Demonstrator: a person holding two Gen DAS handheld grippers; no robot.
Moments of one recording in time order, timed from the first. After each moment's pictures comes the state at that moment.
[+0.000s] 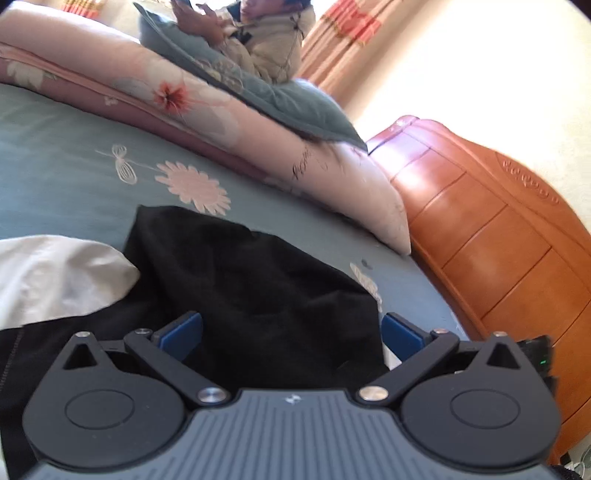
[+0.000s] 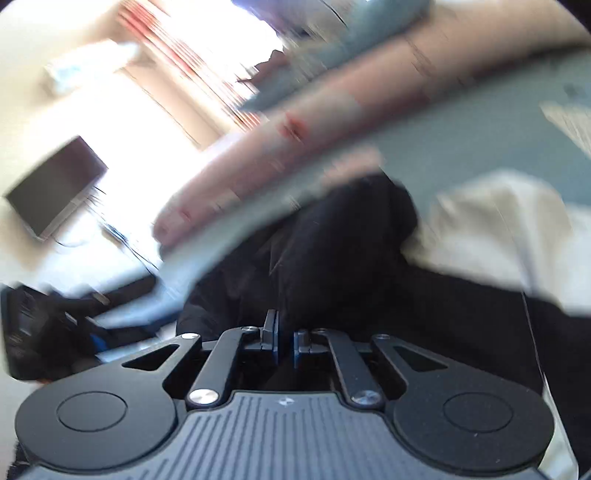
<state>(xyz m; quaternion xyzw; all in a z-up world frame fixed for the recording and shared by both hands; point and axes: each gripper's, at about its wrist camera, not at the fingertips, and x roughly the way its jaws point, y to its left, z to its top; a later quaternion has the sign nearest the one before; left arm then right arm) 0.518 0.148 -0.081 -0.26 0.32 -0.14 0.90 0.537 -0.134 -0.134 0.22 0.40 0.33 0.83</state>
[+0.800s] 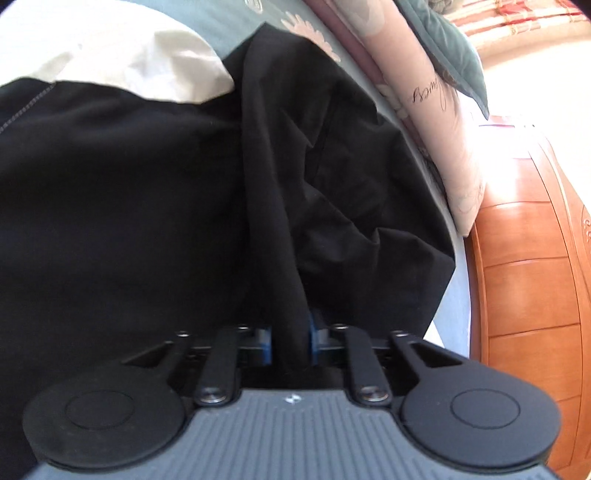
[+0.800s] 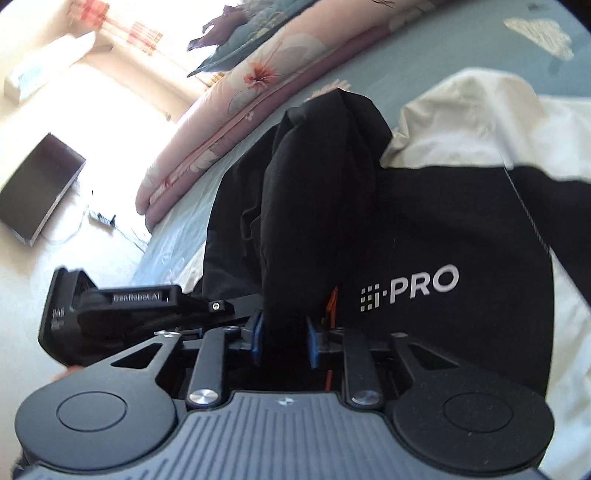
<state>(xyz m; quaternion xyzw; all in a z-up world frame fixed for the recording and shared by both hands) 0.527 0.153 -0.143 -0.43 0.45 -0.06 0.78 0.512 -0.144 -0.147 0.30 0.43 0.33 0.78</state>
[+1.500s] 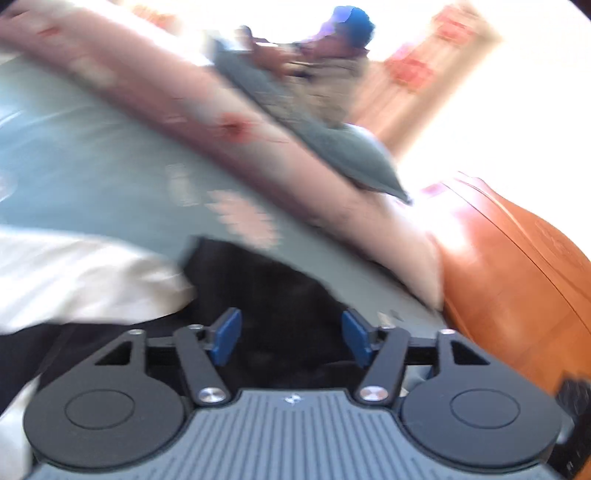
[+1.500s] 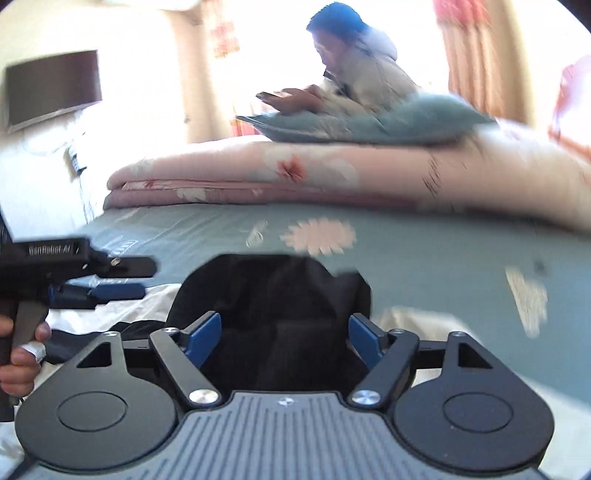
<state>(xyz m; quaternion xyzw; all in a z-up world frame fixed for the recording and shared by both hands) 0.512 0.167 -0.076 -0.29 0.26 -0.09 0.92 0.511 -0.092 -0.059 -0.02 0.26 0.31 0.91</state>
